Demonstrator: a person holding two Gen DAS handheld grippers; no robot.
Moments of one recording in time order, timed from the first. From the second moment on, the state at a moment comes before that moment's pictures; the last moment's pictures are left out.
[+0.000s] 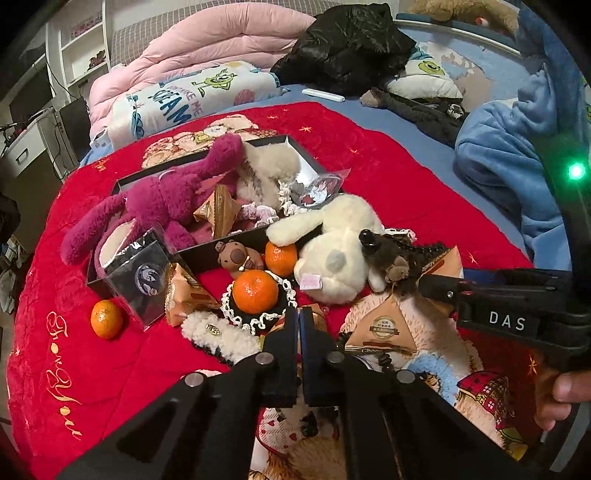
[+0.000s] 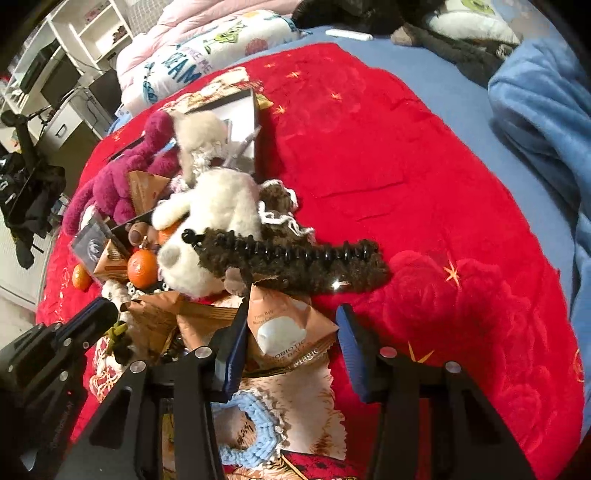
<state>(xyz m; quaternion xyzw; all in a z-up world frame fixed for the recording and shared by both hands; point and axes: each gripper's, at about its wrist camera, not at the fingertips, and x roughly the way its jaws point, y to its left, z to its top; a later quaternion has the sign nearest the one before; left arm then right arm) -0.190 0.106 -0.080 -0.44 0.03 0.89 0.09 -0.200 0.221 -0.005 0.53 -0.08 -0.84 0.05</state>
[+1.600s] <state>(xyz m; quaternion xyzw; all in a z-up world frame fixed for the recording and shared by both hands) -0.209 0.115 -0.132 -0.46 0.06 0.88 0.09 -0.201 0.205 0.009 0.51 -0.09 -0.85 0.10</state>
